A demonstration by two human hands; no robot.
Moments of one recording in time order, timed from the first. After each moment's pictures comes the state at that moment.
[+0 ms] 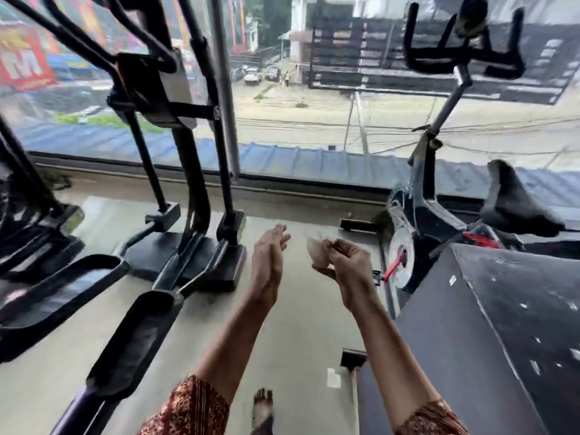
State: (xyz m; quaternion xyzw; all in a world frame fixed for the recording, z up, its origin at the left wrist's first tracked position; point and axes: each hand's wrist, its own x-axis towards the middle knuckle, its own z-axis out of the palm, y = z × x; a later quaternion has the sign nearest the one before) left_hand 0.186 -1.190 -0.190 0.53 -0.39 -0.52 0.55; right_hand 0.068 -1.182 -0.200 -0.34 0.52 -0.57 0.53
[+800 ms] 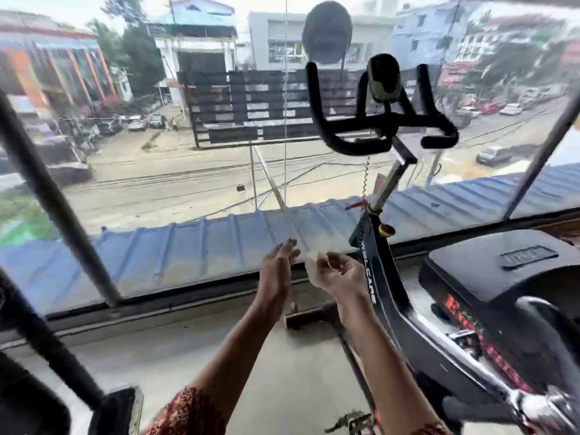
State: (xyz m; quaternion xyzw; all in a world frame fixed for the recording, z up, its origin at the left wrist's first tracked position) left_hand -0.015 -1.770 -0.135 0.41 -0.52 -0.62 0.42; right_hand -0.123 -1.741 -0.184 -0.27 0.58 -0.69 0.34
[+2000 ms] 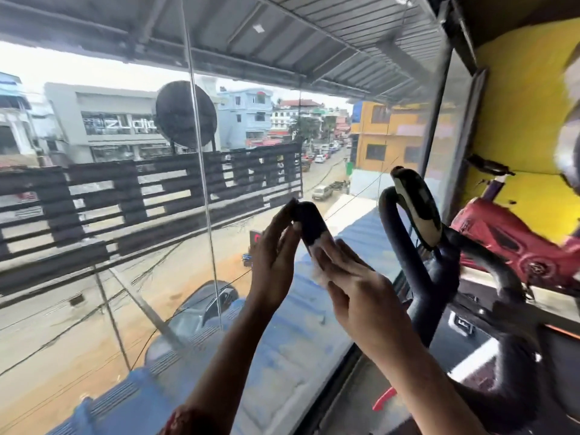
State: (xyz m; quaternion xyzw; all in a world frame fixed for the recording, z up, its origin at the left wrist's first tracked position) left_hand -0.297 -2.357 0.009 -0.06 -0.69 -0.56 0.45; right_hand -0.326 -2.216 -0.013 -0.50 0.72 -0.36 -0.33
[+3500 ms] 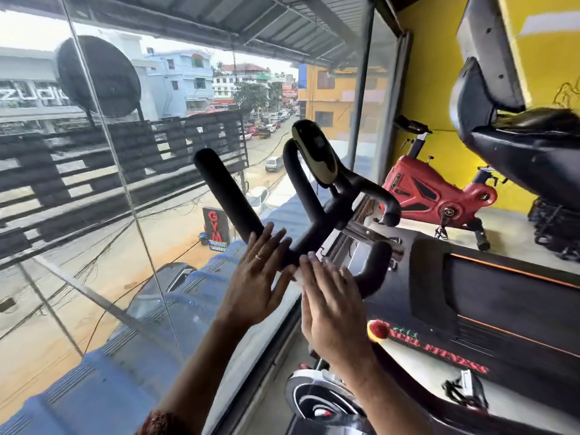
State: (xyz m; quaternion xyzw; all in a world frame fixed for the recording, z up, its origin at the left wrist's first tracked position) left_hand -0.269 -2.257 -0.091 -0.18 -0.85 -0.11 0.47; right_hand -0.278 -2.095 -0.116 -0.31 0.83 -0.15 -0.43
